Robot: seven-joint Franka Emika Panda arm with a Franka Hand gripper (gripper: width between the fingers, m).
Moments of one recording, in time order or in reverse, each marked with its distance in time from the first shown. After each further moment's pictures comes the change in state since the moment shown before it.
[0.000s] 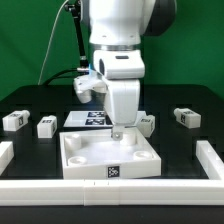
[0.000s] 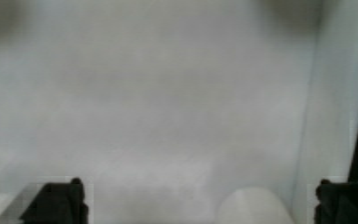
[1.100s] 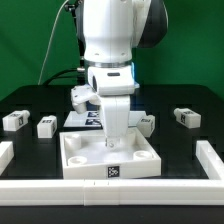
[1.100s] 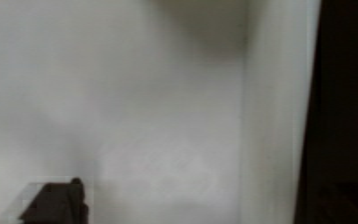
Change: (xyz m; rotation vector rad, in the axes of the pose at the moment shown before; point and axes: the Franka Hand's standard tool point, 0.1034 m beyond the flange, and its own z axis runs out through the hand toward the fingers) arm 0.001 -0.023 0.027 0.049 0.016 0.036
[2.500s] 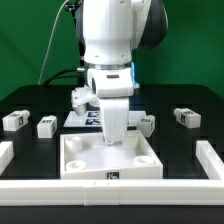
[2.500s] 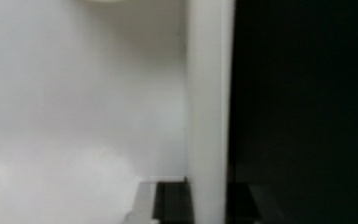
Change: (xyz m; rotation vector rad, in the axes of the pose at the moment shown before) arm 0.011 0.005 0.001 -0.011 0.005 0.069
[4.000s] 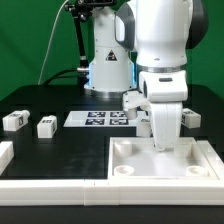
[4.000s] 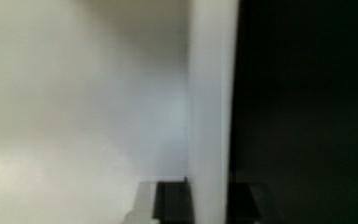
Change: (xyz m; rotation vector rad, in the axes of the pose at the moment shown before) arm 0.087 0.039 -0.002 -0.013 0.036 0.113
